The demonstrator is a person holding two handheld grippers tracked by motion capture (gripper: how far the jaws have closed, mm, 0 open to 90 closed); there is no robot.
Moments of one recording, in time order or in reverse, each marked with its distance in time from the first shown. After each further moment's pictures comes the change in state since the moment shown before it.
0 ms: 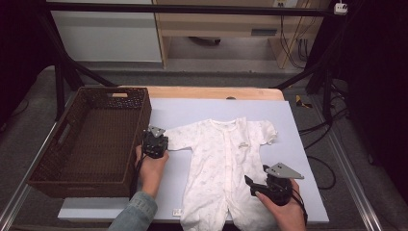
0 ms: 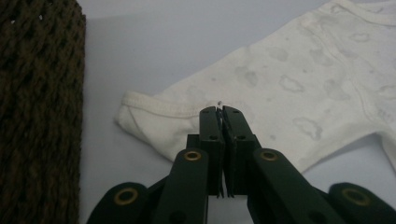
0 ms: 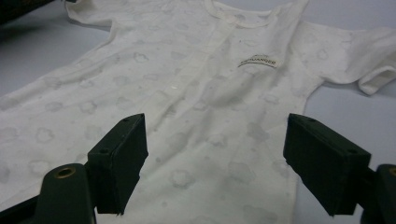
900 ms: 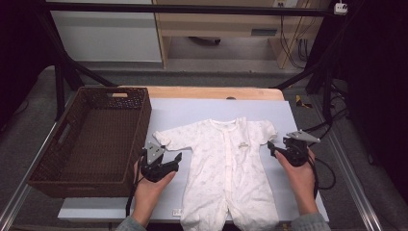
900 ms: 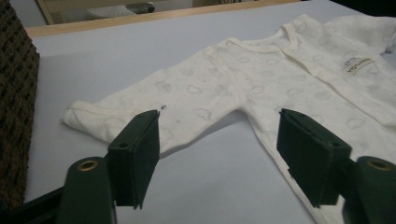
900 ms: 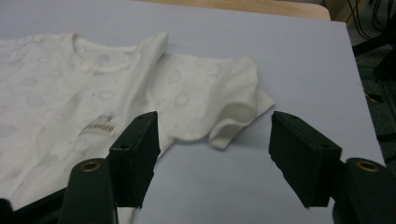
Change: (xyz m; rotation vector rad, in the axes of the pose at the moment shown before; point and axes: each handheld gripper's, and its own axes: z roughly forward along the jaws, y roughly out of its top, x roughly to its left) left arm -0.028 -0.032 -0.059 -0.214 -0.203 0.060; right arm -0.113 0.046 0.046 -0.001 -0.205 0.130
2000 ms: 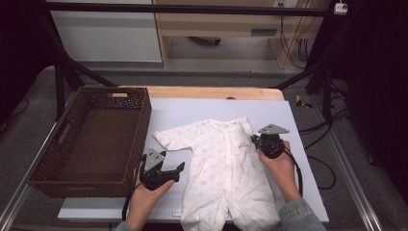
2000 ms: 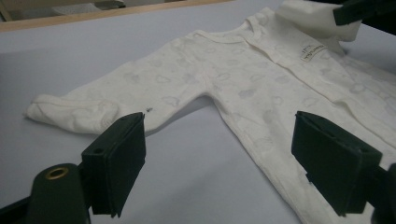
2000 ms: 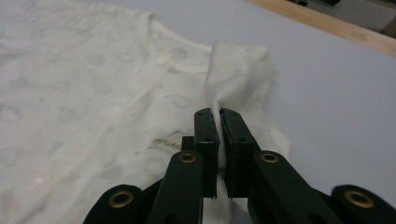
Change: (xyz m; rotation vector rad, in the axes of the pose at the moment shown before) left arm -0.003 -0.007 -0.012 0.004 -0.094 0.022; right arm 0.063 0.010 0.032 0.055 0.146 -0.265
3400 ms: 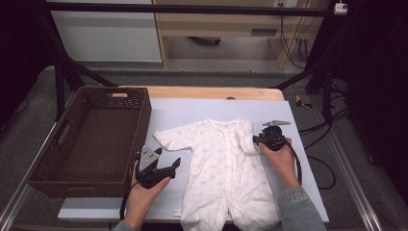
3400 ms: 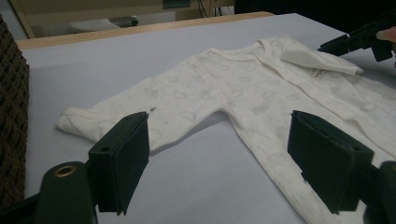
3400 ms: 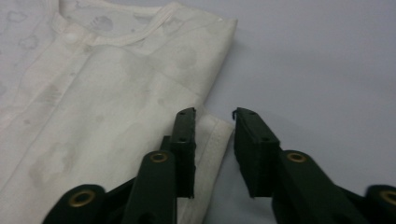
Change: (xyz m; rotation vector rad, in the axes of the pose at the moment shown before) left arm 0.007 0.003 -0.007 -0.055 0.035 -0.010; right arm -0.046 -0.010 0.042 0.120 -0.028 0.186
